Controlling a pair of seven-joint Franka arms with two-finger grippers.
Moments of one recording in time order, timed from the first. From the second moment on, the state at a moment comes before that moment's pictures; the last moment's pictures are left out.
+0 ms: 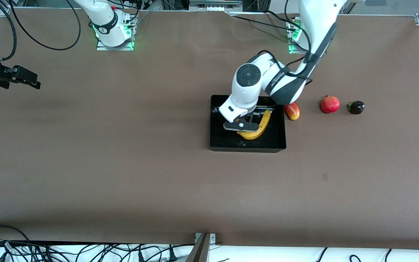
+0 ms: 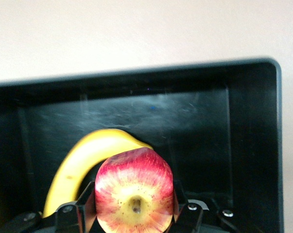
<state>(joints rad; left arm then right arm) -0.33 0.48 -0.33 -1.77 0.23 2.21 -0.68 0.00 0.01 -0.04 -1.62 0.00 1.54 -0.04</state>
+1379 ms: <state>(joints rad) 0.23 0.55 -0.33 -1.93 0.21 2.40 0.22 0.00 0.02 -0.04 -1.62 0.00 1.54 -0.04</state>
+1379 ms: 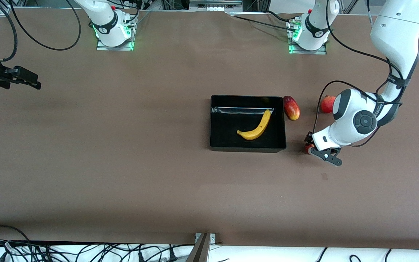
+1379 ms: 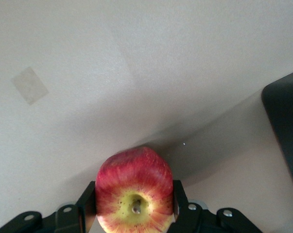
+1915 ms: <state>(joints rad) 0.23 0.53 -0.34 -1.92 0.20 2.38 0.22 0.00 0.02 -0.04 -1.62 0.00 1.54 -0.04</state>
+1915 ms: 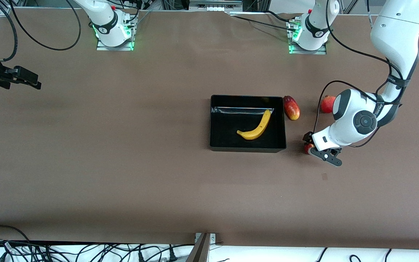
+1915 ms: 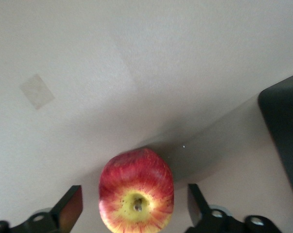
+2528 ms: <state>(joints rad) -0.09 0.28 -0.36 -1.94 -0.03 2.16 0.06 0.00 0.02 -0.04 -1.62 0.00 1.54 -0.04</state>
